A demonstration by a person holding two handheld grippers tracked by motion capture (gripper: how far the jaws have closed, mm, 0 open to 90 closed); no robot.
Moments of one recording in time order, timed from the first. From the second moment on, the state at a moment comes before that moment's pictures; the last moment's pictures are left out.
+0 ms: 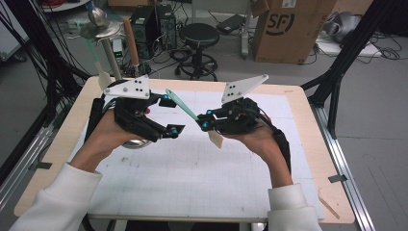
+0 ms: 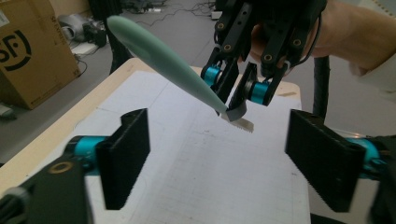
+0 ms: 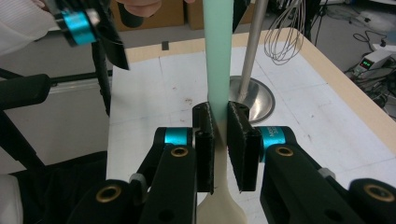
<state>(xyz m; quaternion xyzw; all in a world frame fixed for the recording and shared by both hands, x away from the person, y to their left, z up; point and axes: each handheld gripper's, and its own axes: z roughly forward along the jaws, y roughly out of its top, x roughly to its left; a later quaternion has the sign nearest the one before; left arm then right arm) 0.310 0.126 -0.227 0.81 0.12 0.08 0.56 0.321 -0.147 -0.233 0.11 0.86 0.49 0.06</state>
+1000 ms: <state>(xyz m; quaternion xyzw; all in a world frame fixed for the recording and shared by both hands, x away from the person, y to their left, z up) 0.318 0.117 -0.224 0.81 0.14 0.07 0.57 0.321 -0.140 -0.234 0.13 0.85 0.50 0.07</state>
